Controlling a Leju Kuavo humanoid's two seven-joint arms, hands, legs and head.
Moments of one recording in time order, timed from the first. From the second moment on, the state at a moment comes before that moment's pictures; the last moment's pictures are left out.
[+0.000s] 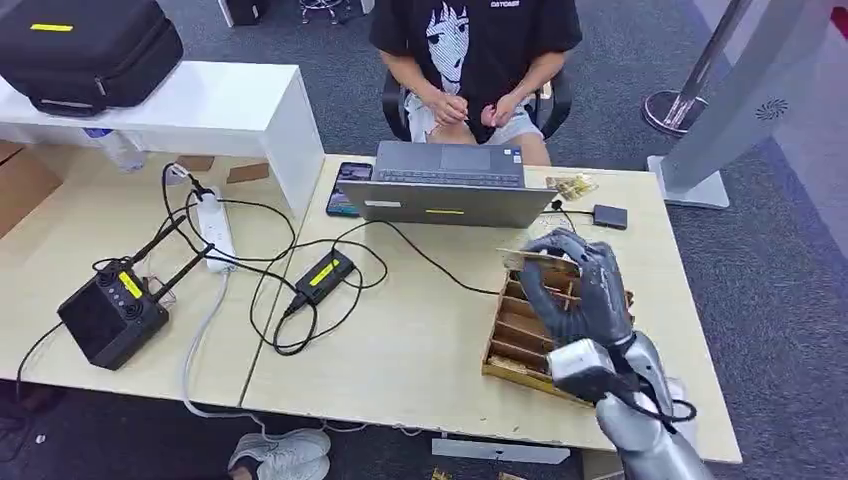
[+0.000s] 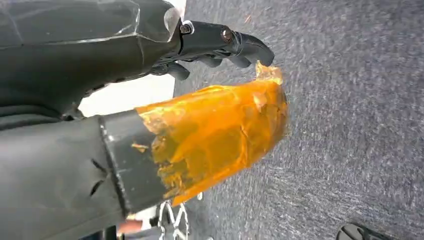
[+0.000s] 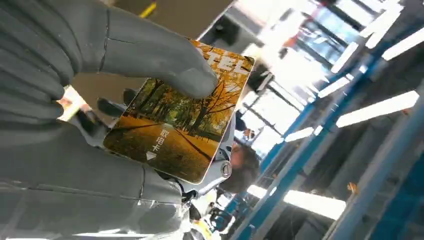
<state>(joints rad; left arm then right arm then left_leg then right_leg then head) -0.09 -0.11 1.21 -0.23 -1.16 0.28 0.25 -0.22 -0.13 0.32 -1.63 0.40 -0.39 -0.51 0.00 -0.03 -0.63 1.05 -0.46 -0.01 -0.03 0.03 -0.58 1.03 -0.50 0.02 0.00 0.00</state>
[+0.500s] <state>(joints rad) -0.09 -0.12 1.27 -0.23 -1.11 0.31 0.27 0.23 0.02 -0.05 -1.96 0.82 -0.69 -0.50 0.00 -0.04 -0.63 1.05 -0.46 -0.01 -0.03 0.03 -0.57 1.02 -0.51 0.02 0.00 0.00</state>
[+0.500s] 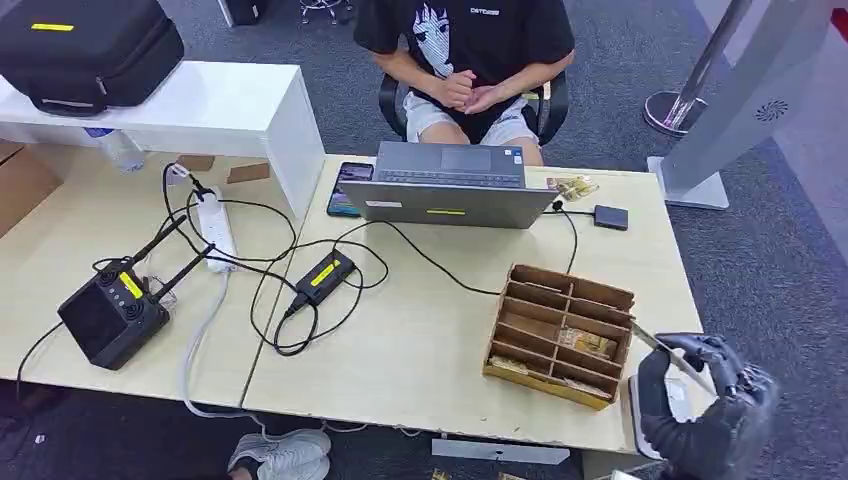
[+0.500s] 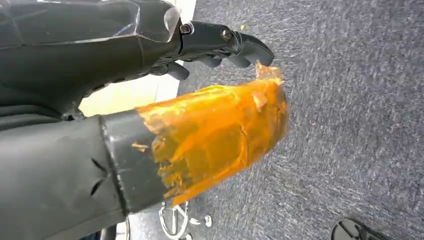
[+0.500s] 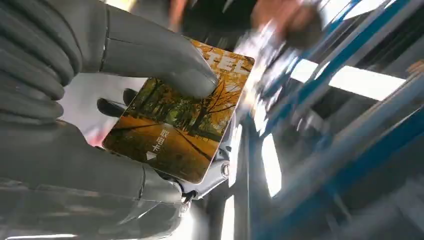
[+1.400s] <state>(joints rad) -0.09 -0.13 1.30 -0.23 -1.09 0.32 0.28 0.24 0.00 -0.29 -1.78 1.08 -0.44 0.10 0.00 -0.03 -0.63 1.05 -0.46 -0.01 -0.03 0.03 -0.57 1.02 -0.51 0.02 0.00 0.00</state>
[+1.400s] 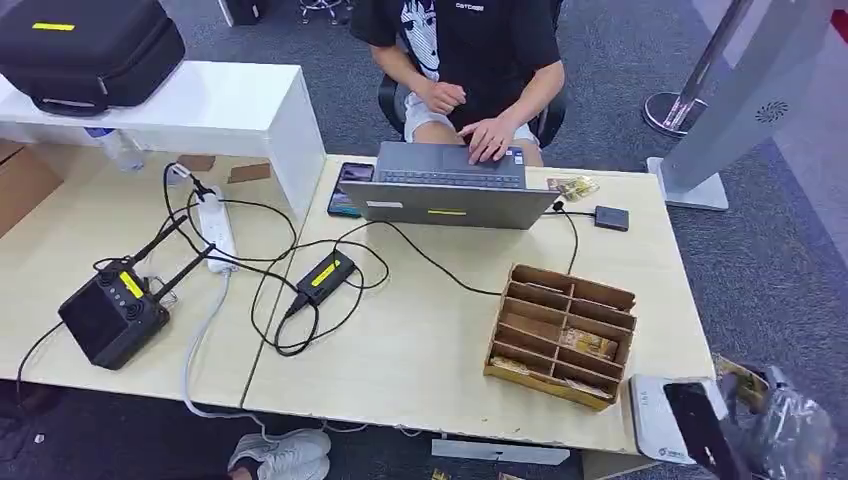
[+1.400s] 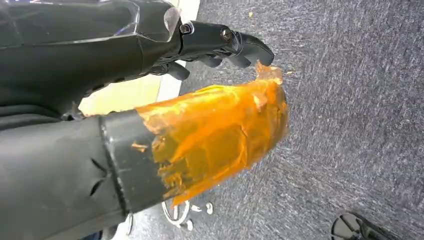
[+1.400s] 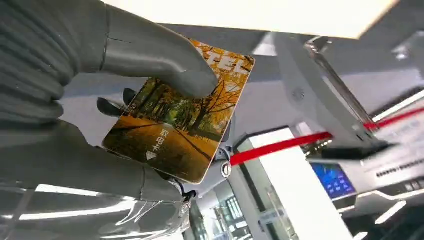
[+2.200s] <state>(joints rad) -0.09 -0.13 1.30 -0.23 -1.12 0.31 0.29 0.00 -0.09 0.04 -1.44 1.23 -0.49 0.27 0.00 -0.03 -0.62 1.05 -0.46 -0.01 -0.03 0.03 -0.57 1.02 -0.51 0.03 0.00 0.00</state>
